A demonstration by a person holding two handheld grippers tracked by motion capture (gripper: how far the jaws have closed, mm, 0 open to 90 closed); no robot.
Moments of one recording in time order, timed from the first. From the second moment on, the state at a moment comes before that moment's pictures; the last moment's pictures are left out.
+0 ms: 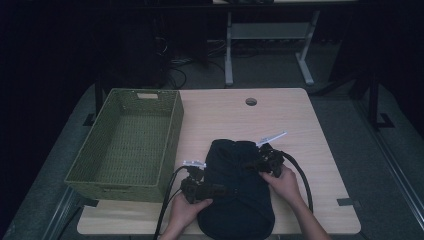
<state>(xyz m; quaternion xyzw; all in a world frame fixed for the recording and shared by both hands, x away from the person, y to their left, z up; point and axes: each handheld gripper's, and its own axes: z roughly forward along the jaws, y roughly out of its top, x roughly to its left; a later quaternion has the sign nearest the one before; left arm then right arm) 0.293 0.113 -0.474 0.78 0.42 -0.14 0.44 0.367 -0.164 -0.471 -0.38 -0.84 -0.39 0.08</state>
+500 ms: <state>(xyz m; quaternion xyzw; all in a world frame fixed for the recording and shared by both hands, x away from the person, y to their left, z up) 0.297 0.118 -0.465 0.76 0.43 -0.12 0.48 0.373 -0.136 -0.432 -0.33 -0.84 -0.42 0.06</state>
